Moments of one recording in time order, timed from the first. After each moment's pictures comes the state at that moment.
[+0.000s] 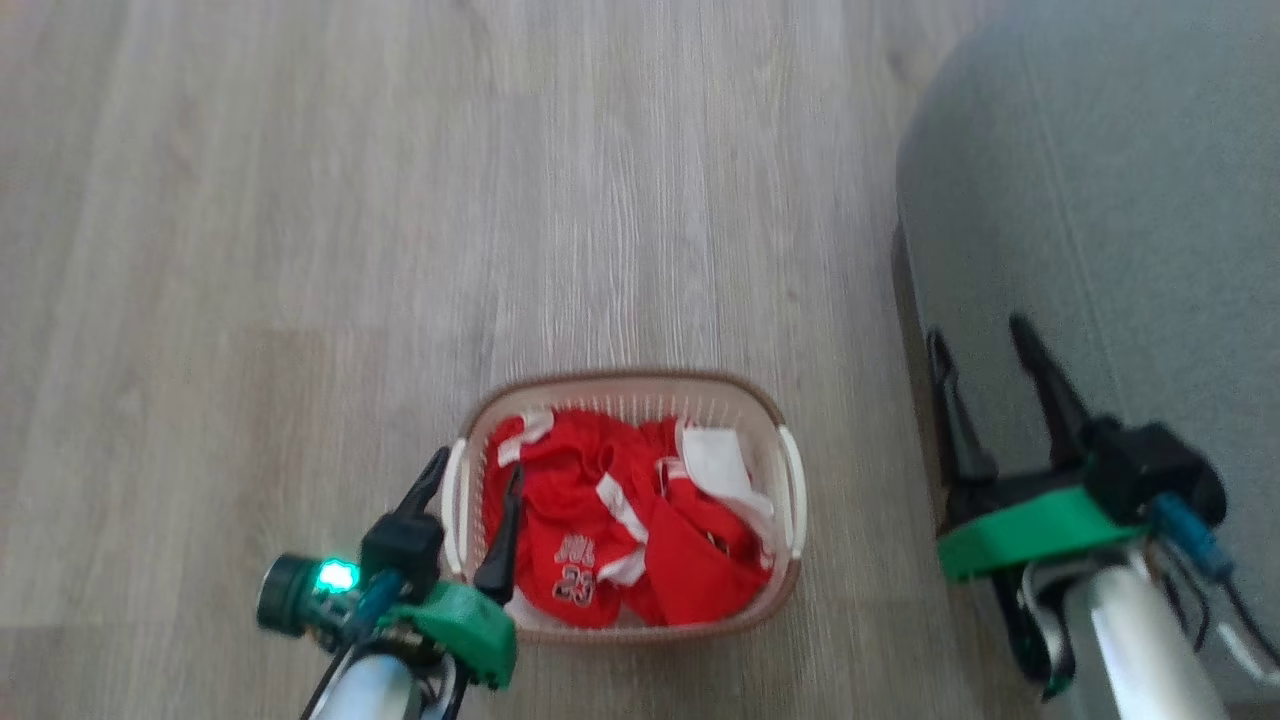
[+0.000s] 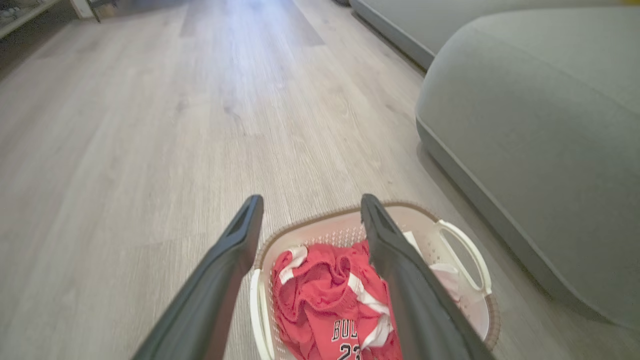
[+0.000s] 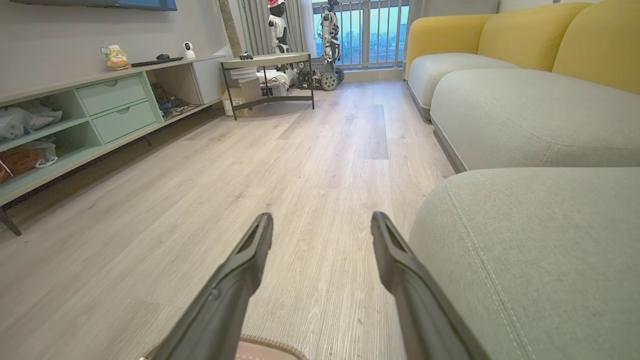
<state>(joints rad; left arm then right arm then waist) -0.10 0.05 -0.30 0.38 -0.05 0.02 -0.25 -0.11 -0.04 0.05 0.13 0.13 0.13 -0.25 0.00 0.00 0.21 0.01</state>
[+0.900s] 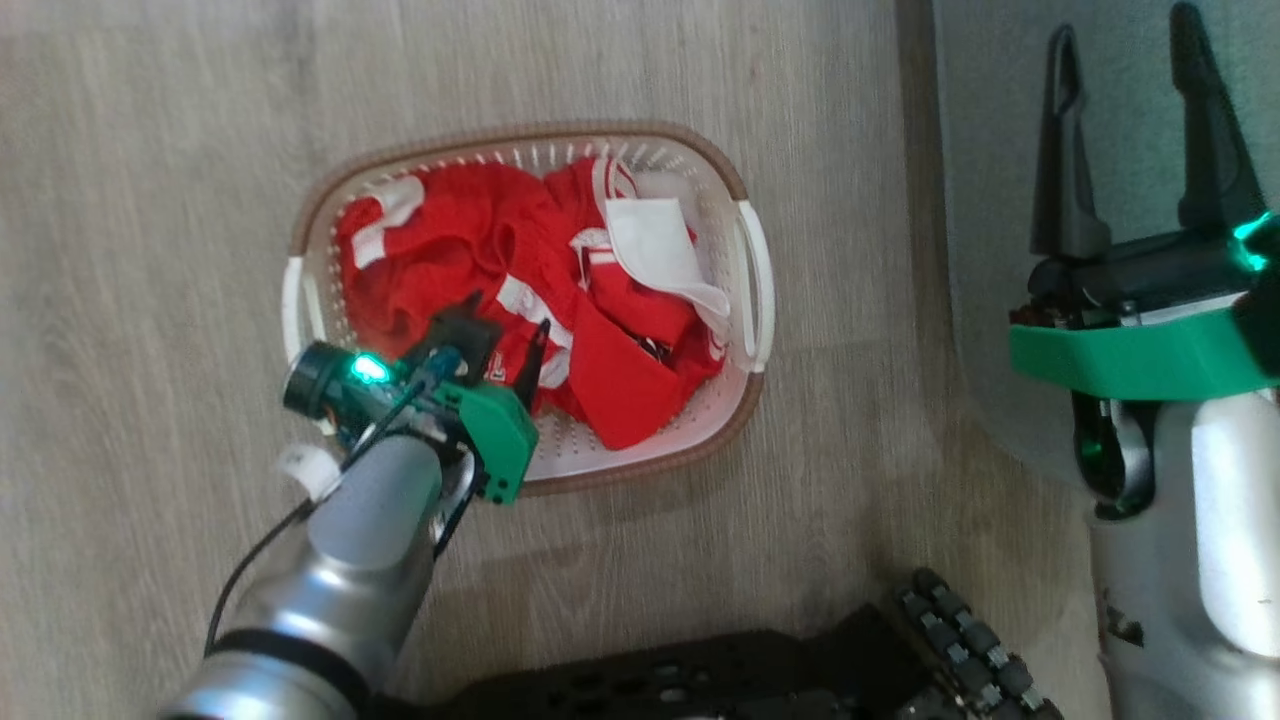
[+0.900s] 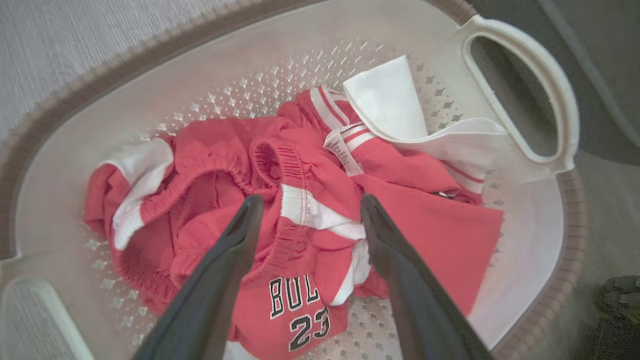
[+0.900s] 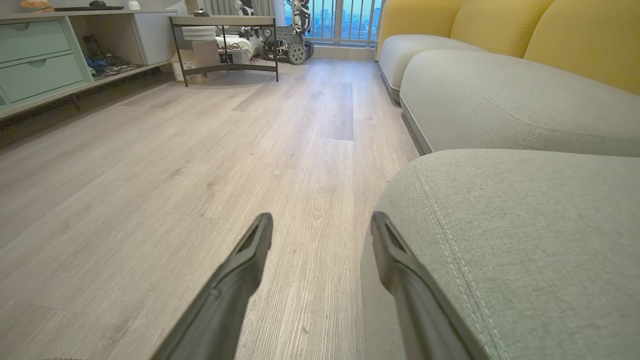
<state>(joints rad) -0.68 0.04 -0.58 0.99 -0.15 -0.02 -0.25 -0.39 -0.04 -0.01 -0.08 0.07 0.13 -0.26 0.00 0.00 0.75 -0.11</state>
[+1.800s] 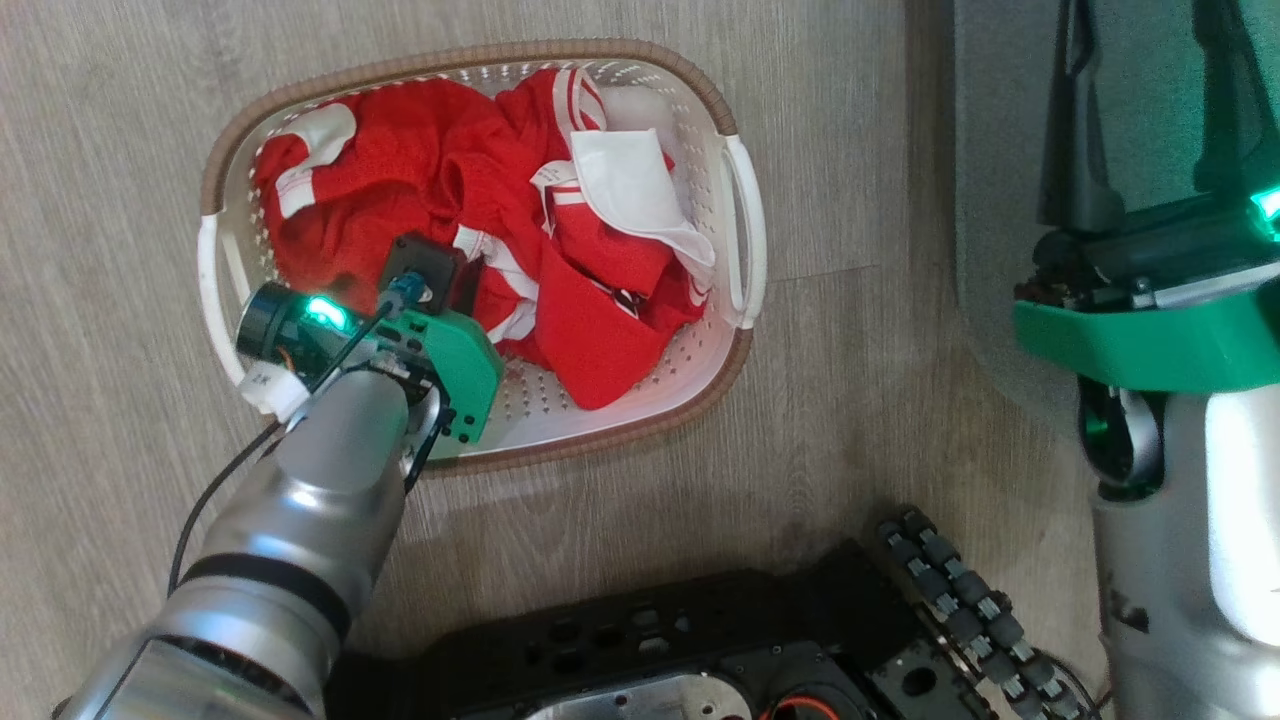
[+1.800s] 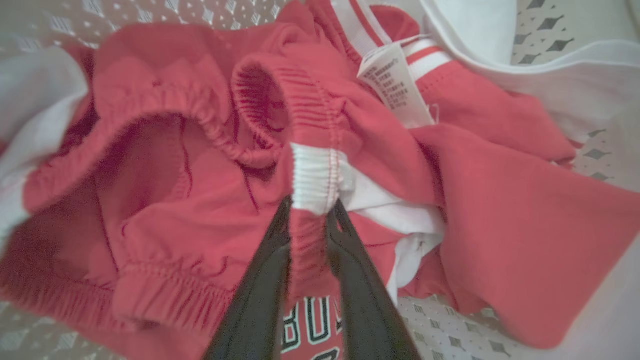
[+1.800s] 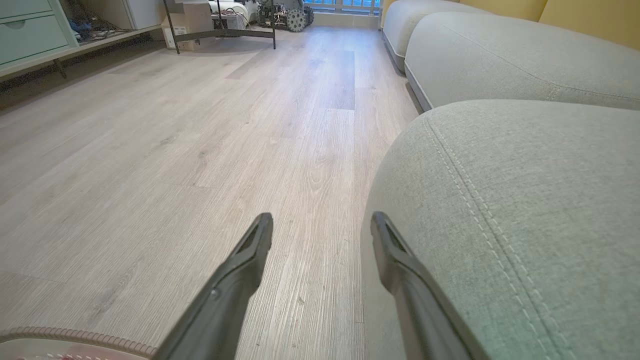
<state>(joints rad) -0.88 0.04 -0.64 1.22 -0.22 -0.02 -0.25 -0.44 -0.04 0.01 -0.14 0.08 0.13 -0.26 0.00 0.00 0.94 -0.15</state>
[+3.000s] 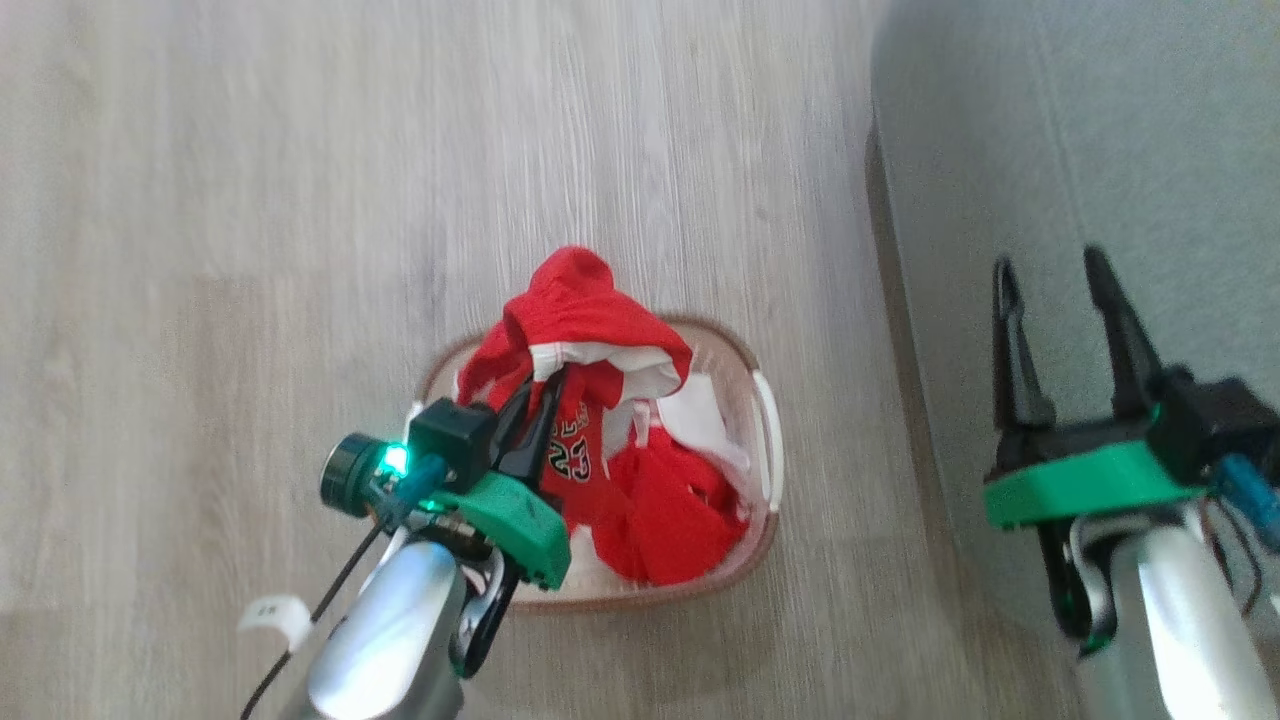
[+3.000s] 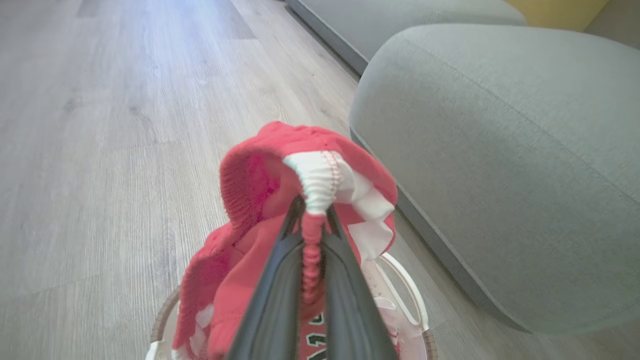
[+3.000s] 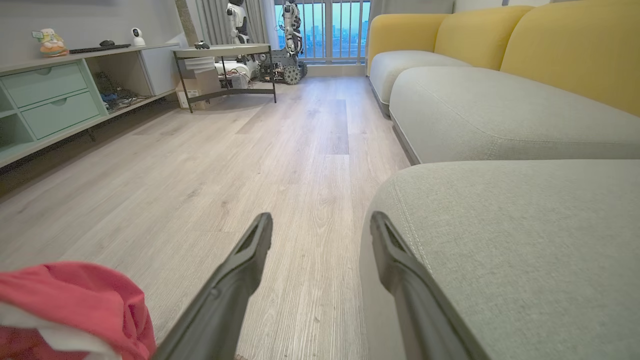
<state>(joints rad) -0.38 0.05 -0.49 0.53 -0.23 -0.03 -0.25 -0.20 -0.04 -0.03 0.08 0.10 0.13 -0.26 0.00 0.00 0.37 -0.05</state>
